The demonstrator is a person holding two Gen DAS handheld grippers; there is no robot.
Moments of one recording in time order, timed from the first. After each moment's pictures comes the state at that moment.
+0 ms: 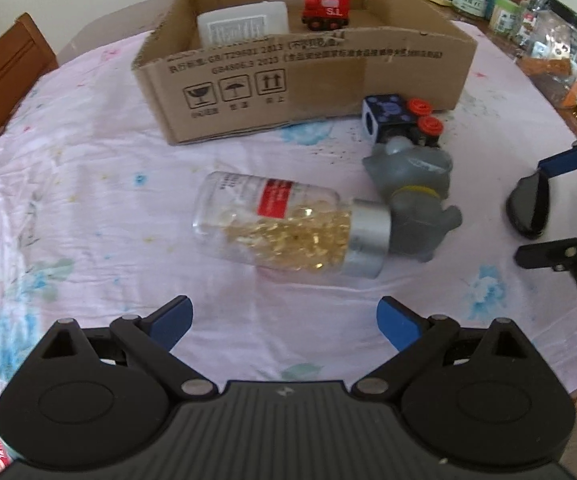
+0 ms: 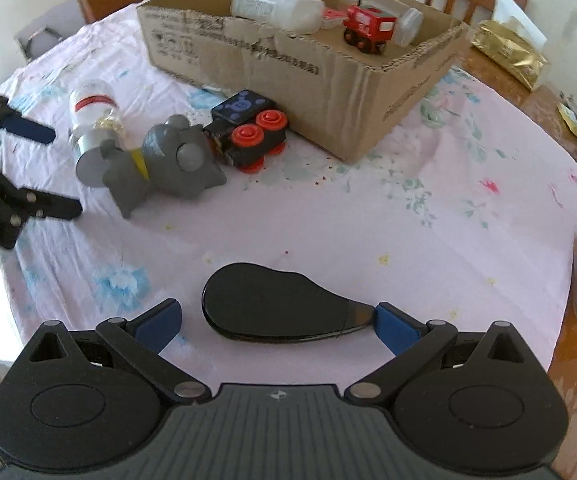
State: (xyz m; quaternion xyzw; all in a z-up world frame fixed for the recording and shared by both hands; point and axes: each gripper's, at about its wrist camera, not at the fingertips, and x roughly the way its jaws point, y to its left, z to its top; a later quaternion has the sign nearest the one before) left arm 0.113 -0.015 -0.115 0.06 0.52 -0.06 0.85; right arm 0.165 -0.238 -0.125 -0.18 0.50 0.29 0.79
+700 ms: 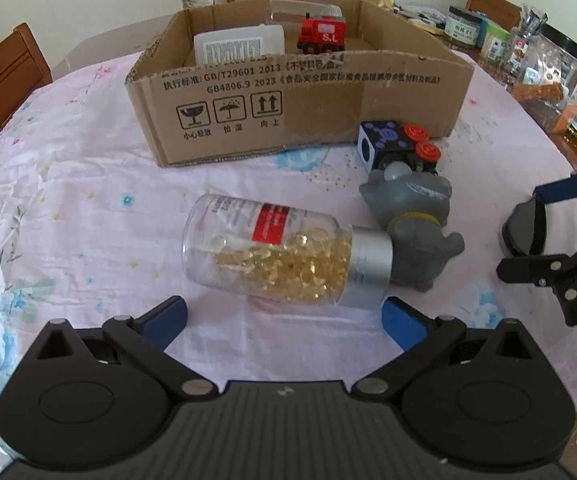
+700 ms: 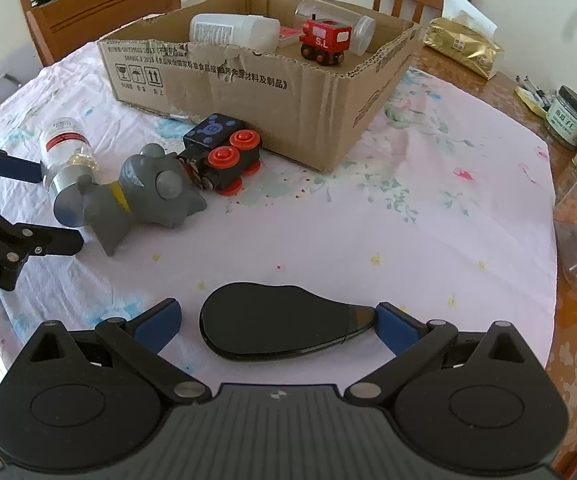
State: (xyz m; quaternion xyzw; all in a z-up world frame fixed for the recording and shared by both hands) left arm 0.115 -0.010 -0.124 0.04 0.47 -0.08 0.88; right arm 0.156 -0.235 -0.128 -0.13 0.48 0.23 0.84
